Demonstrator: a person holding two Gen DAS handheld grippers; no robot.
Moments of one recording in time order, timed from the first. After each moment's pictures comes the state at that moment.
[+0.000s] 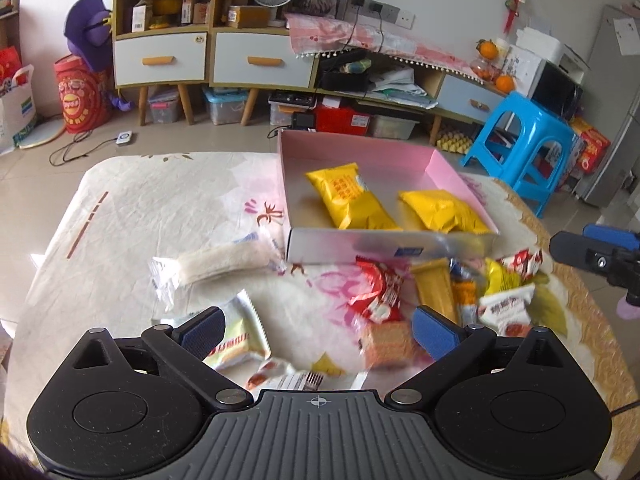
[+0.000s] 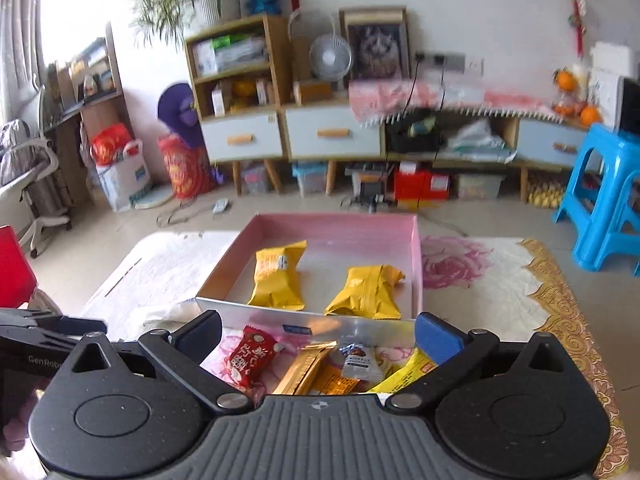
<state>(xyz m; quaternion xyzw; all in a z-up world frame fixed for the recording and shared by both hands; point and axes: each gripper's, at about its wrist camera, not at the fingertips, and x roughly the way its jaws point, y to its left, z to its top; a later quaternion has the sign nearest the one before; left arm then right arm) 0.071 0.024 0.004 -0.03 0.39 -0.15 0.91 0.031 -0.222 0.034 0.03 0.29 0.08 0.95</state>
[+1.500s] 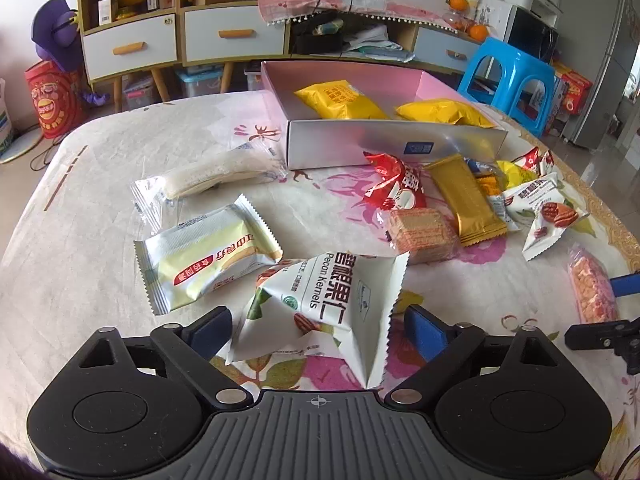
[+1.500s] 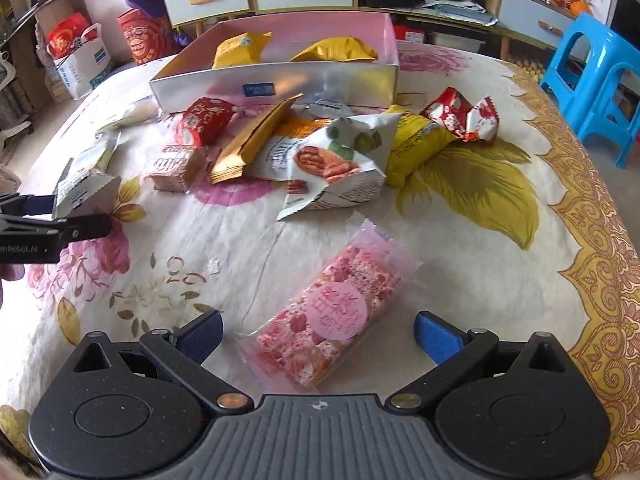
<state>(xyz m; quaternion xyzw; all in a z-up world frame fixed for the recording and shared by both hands) 0.048 0.033 -0.063 0.02 0.41 -0.19 0.89 -0.021 -0.216 -0.067 0.02 0.49 0.04 0.87</state>
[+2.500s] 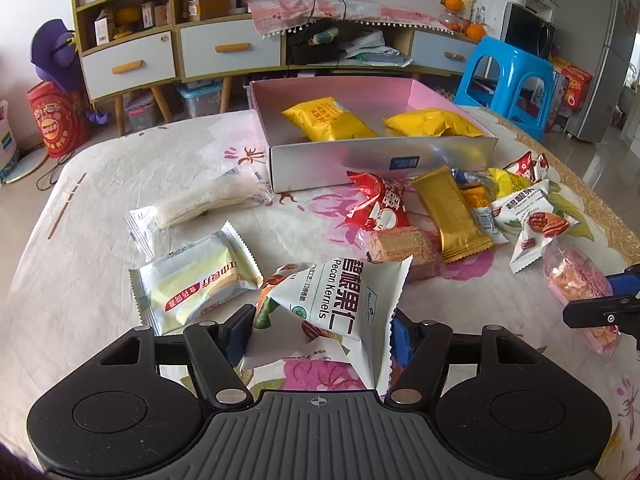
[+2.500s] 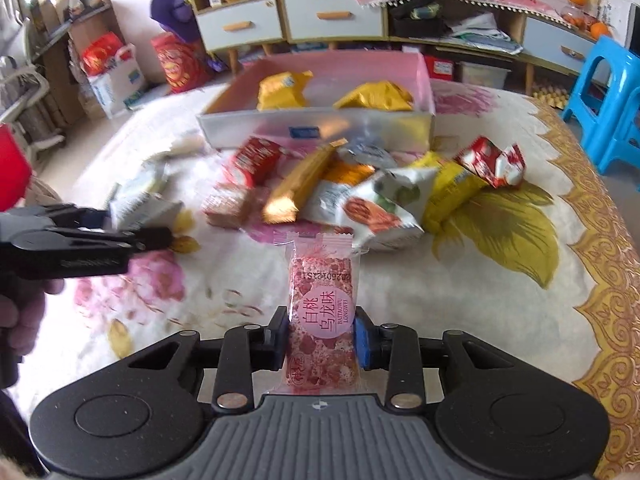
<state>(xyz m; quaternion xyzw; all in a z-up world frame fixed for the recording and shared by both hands) 0.044 0.013 -0.047 0.05 0.40 -0.18 0.90 -0.026 -0.205 -0.036 0.03 0.45 0.09 0.89</state>
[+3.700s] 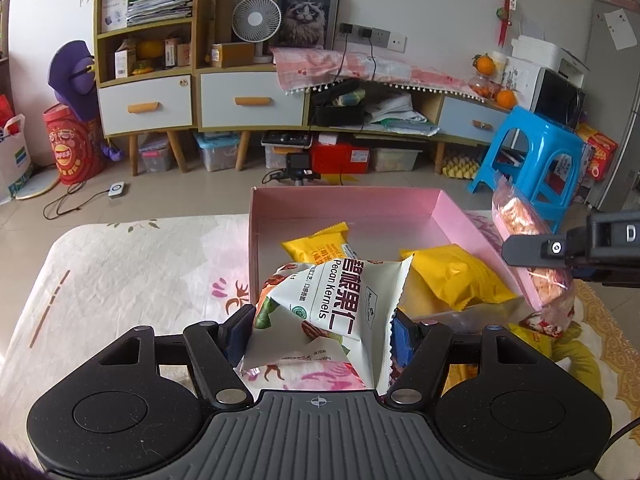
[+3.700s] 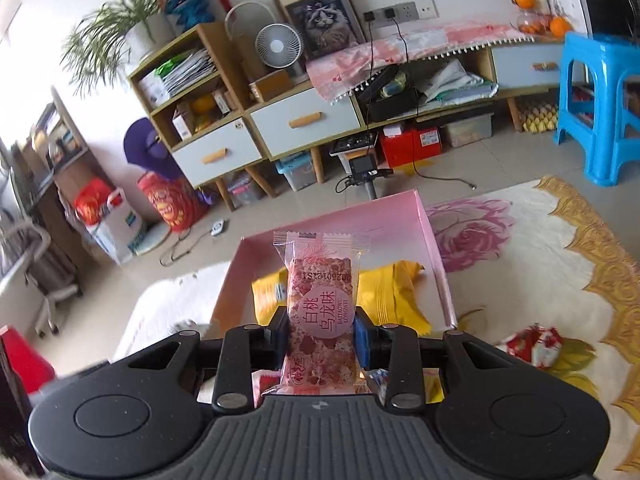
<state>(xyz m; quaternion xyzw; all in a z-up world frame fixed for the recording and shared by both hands) 0.142 -0.029 -0.001 0.00 0.34 -0.14 0.93 0.104 -0.233 0.024 0.19 0.33 0.06 0.92</state>
